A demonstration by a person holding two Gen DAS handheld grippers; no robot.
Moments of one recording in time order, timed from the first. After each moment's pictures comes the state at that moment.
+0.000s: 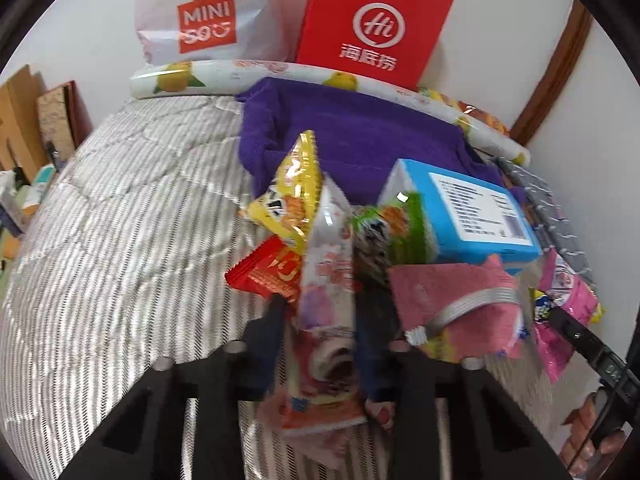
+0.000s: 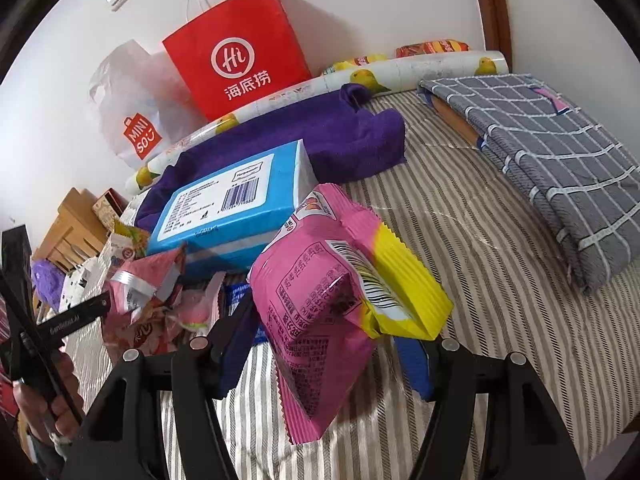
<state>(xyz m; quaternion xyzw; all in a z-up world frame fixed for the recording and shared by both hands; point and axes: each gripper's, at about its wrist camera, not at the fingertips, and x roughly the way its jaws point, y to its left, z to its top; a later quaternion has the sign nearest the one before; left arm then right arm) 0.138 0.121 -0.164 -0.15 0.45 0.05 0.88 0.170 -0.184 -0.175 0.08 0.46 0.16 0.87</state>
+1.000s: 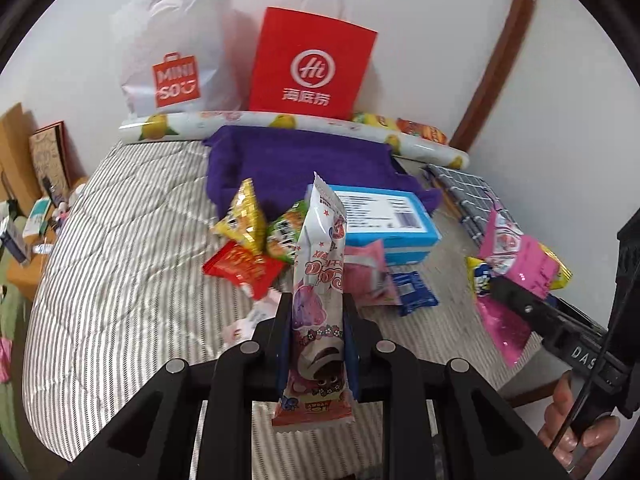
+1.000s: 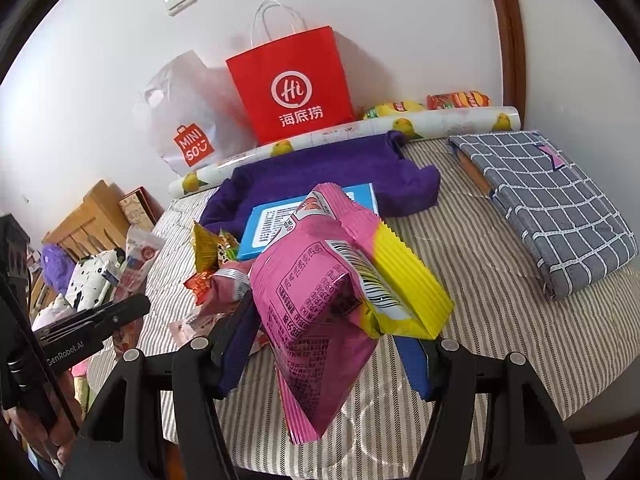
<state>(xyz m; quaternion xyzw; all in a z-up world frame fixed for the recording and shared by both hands) 0.074 0.080 -0.083 -0.13 0.42 -0.01 0.90 0.110 -0.151 -0.095 0.05 0.42 0.19 0.89</state>
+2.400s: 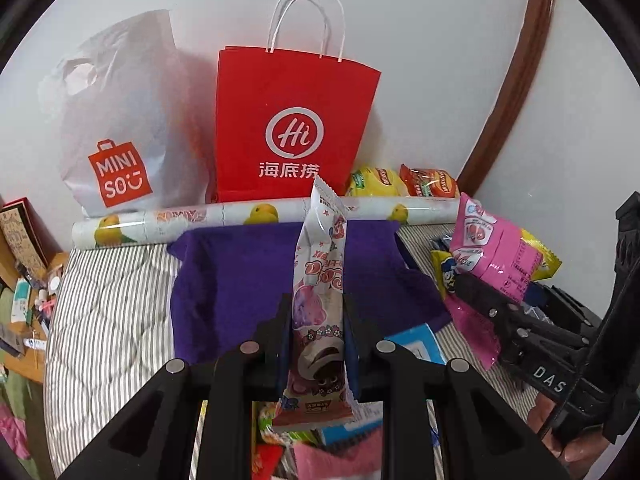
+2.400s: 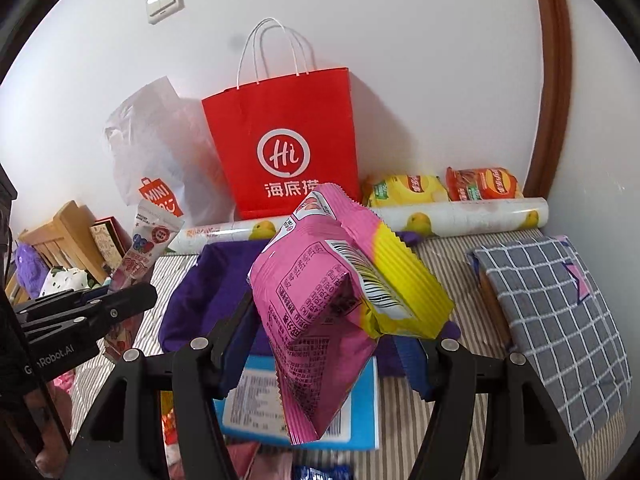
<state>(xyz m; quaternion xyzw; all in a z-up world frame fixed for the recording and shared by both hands) 0.249 0.101 -0.038 -0.09 0.40 -0.02 0.91 0.278 -0.092 -0.052 0.00 0.38 0.17 0.91</state>
